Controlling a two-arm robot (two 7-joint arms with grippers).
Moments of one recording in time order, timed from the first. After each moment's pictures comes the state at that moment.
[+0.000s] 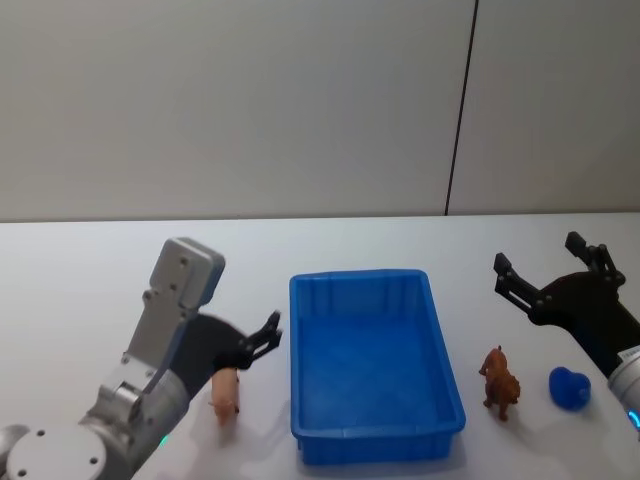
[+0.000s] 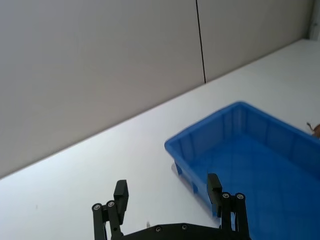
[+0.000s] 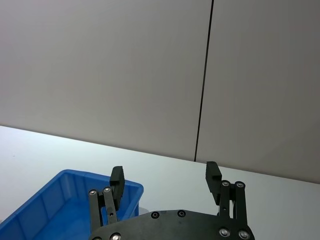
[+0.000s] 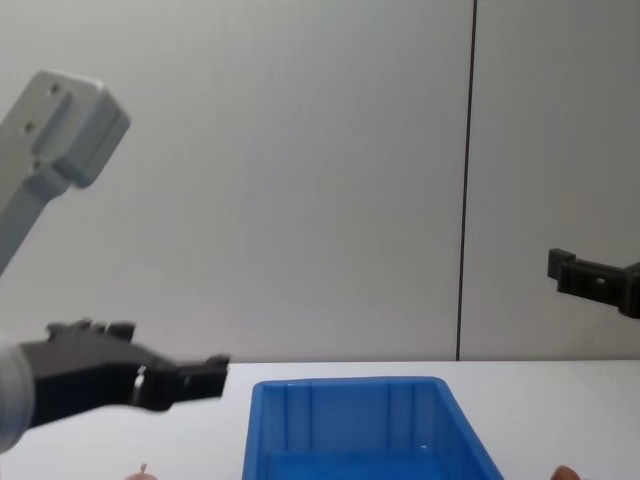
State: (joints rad) left arm -0.08 0.53 0.41 -1.81 -0.34 0.30 0.08; right arm -0.01 0.34 -0.23 -1.77 0.29 0.03 0.07
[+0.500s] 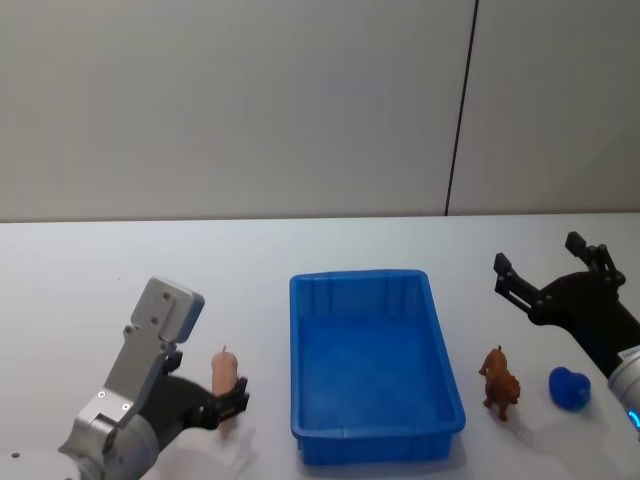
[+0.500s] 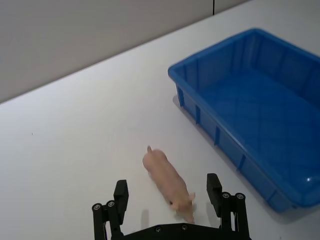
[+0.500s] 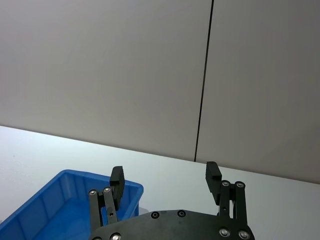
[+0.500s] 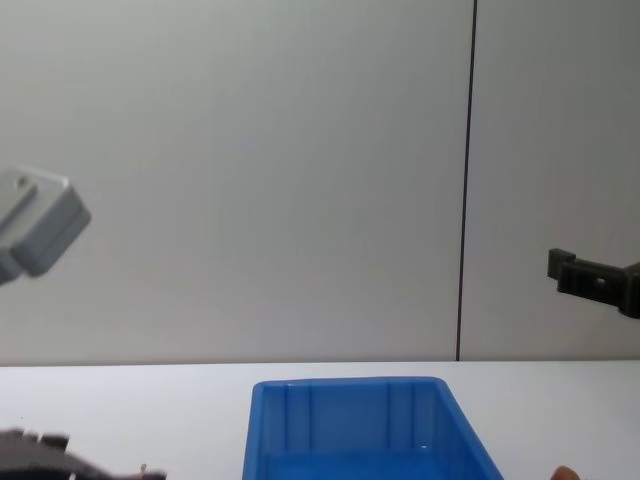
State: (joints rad) left arm 0.00 0.60 0.38 -1.87 -0.46 0.51 0.13; right arm -0.01 0.34 -0.23 -1.77 0.29 0.03 0.07
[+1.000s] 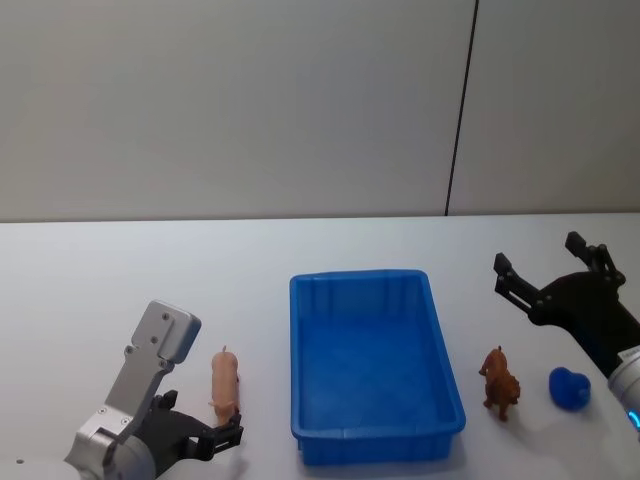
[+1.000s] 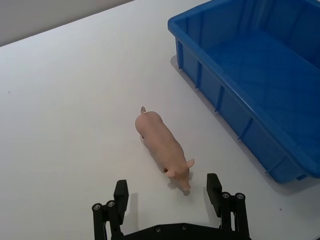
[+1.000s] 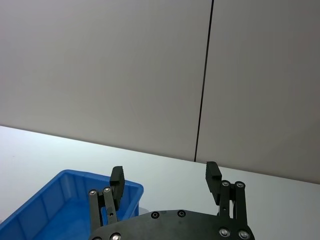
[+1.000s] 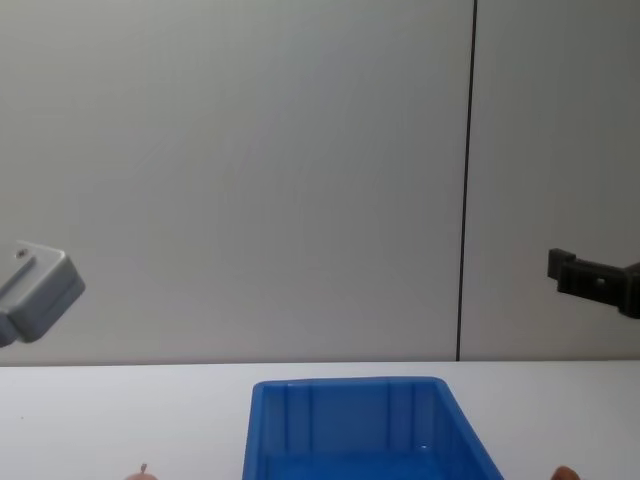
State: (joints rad) left arm 0.00 0.58 0.37 -1.83 -0.52 0.61 0.12; right arm -0.01 0.34 -0.23 -1.77 0.29 0.03 0.07
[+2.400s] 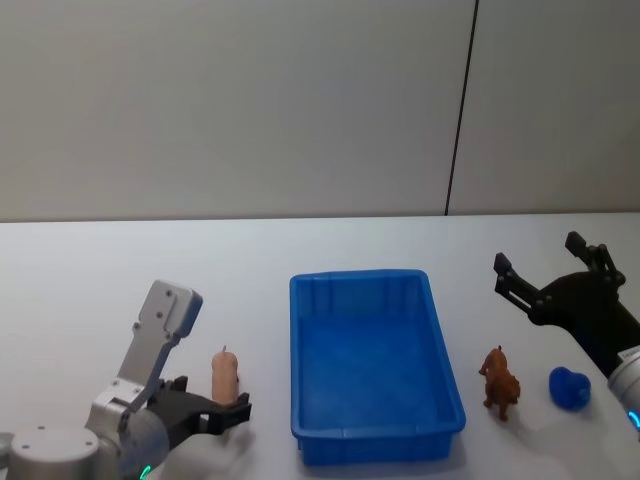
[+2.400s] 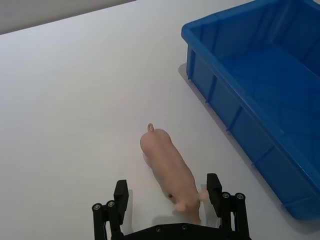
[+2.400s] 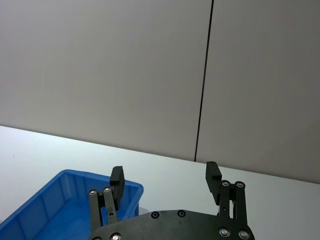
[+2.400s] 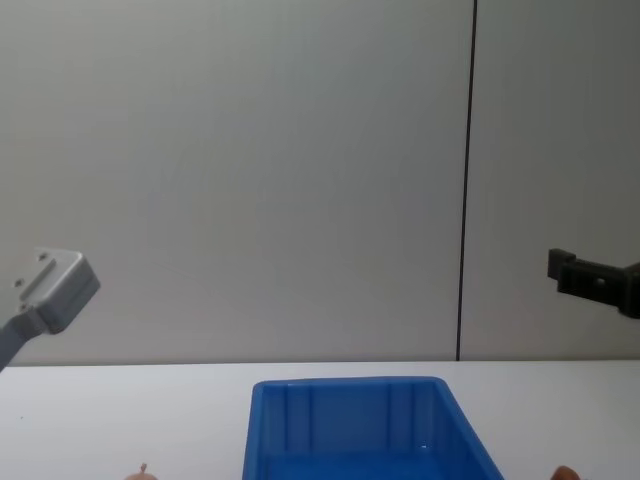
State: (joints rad) left arm -0.08 0.49 0.35 -1.70 -0.52 0.62 0.08; right arm -0.01 0.34 -0.23 -1.77 0.29 0.03 0.07
